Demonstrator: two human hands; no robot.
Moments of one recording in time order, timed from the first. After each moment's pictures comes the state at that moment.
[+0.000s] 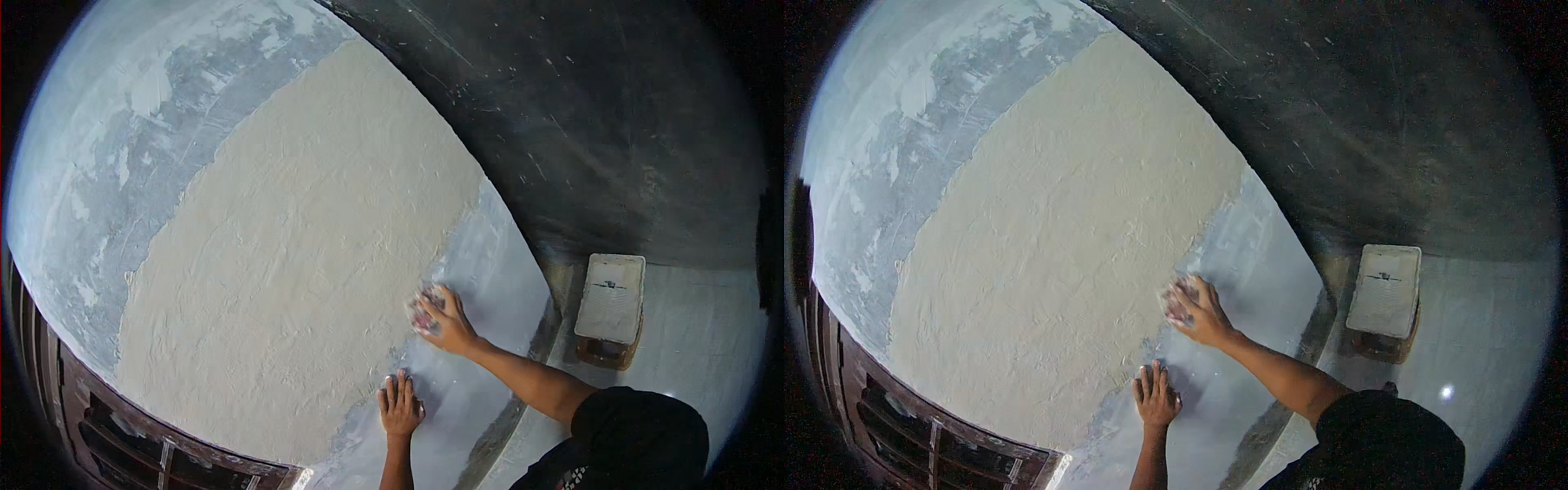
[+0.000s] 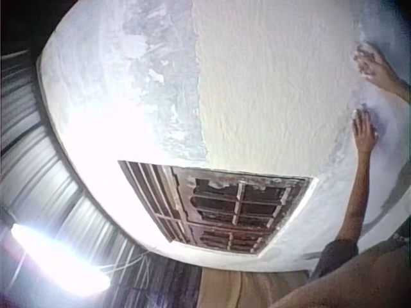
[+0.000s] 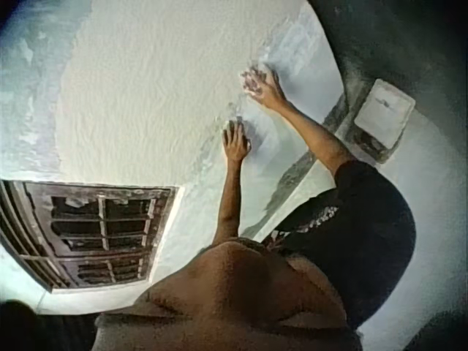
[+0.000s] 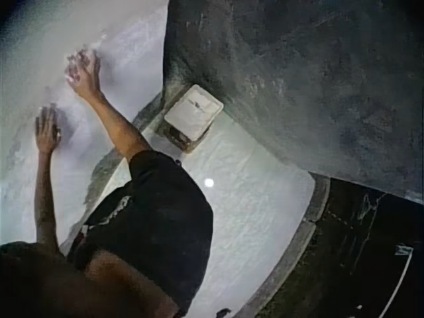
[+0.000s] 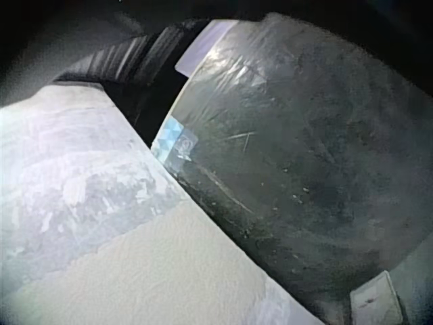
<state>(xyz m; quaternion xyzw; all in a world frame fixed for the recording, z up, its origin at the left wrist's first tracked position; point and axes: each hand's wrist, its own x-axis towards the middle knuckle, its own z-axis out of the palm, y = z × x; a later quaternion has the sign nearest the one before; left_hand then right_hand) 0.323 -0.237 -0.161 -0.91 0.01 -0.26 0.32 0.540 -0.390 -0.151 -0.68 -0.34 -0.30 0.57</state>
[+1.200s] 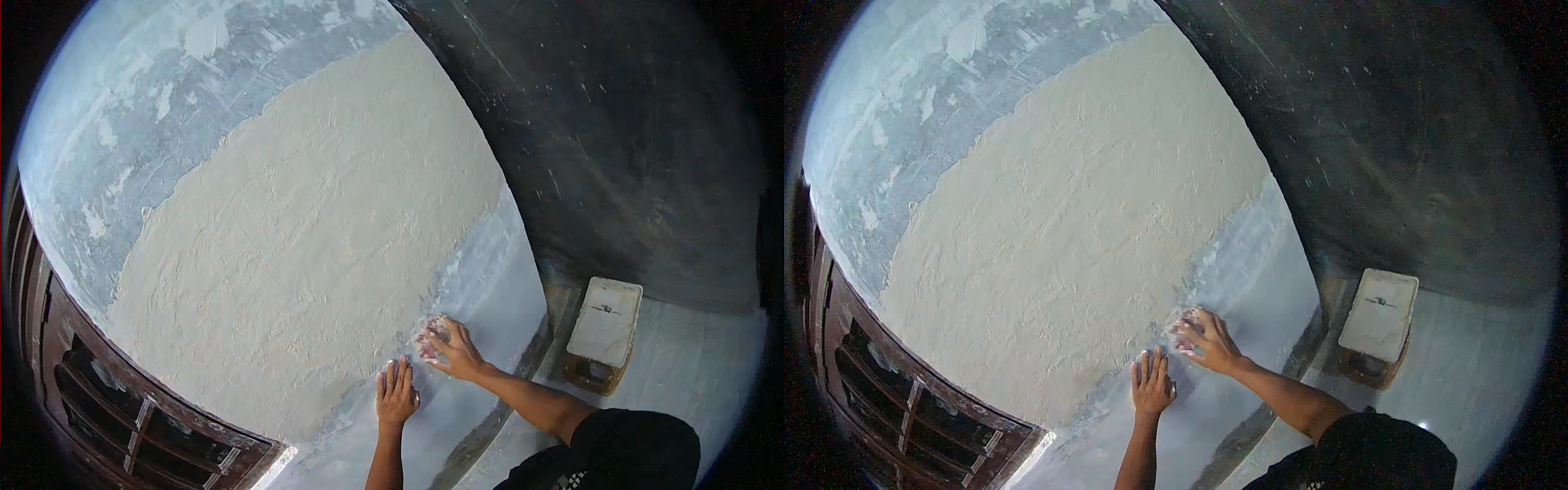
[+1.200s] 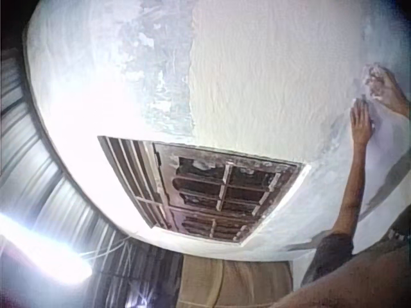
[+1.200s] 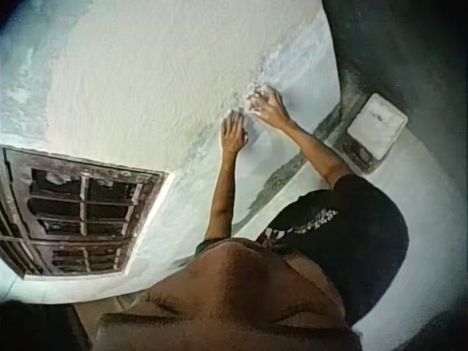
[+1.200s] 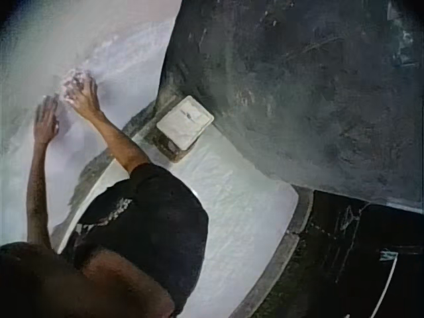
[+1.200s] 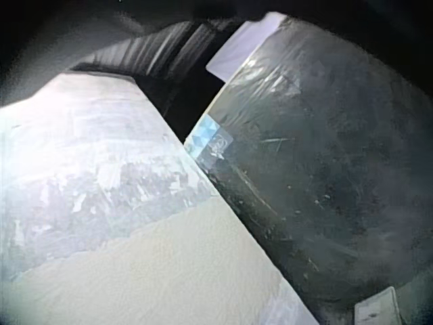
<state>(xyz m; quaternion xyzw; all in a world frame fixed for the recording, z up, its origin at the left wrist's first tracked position) 0.322 -0.238 -0.161 -0.93 0.00 -0.27 0.26 0.491 -0.390 -0.198 -0.69 -0.45 -0.27 0.49</state>
